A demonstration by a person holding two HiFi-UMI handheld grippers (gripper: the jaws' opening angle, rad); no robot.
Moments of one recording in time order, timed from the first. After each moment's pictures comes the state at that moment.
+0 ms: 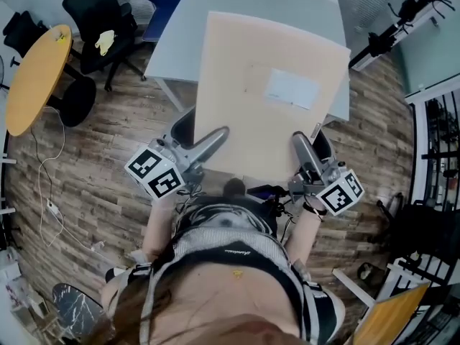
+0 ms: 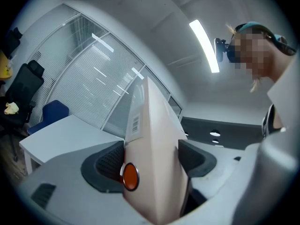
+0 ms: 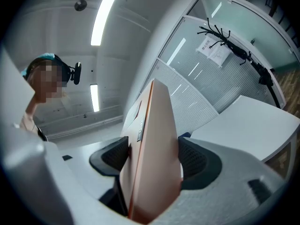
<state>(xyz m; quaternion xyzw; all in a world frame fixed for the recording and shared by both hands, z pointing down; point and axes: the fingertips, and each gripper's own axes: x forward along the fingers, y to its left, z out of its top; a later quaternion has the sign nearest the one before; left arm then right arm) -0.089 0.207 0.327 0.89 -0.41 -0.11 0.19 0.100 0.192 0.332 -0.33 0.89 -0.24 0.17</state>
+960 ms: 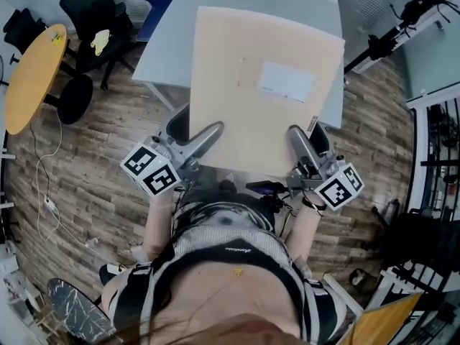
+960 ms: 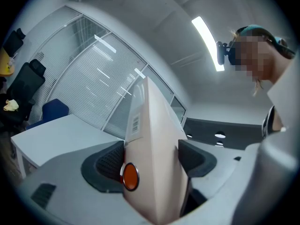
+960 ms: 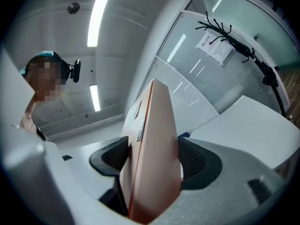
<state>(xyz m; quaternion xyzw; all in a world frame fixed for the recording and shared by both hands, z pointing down) -0.046 0.152 0.328 0.87 -0.43 -0.12 0.19 0.142 0.127 0.331 -0.31 0.90 -0.25 0.16</state>
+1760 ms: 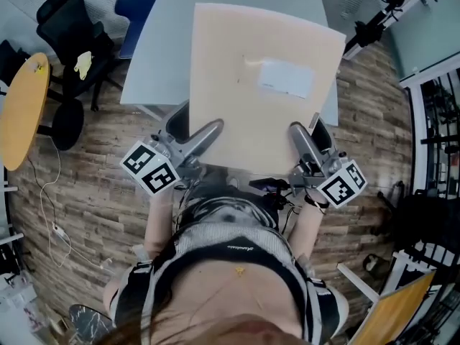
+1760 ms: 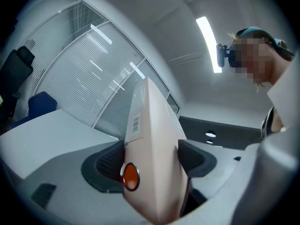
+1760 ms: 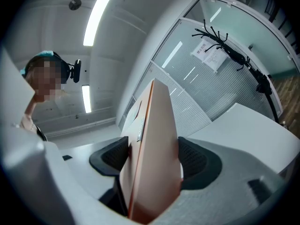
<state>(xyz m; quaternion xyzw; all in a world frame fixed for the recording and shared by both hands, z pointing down) -0.034 0.077 0.330 0.90 -0.37 -0.11 0.20 0.156 0.076 0.332 -0.36 0.88 -0.24 0.17</state>
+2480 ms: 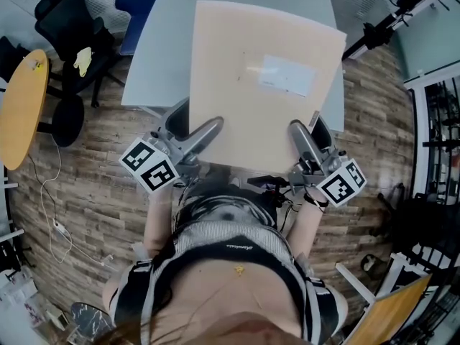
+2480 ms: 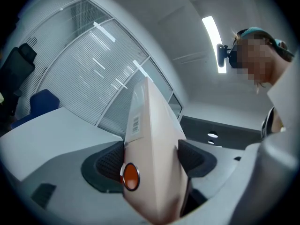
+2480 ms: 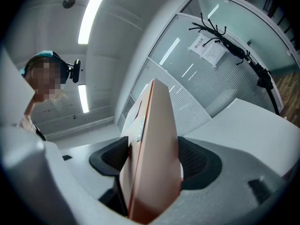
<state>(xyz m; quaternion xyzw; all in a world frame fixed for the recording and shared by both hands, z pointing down) -0.056 0.036 0.342 0.90 -0.38 -0.10 0.22 0.134 0.033 0.345 -0.36 0.88 -0.26 0.16</state>
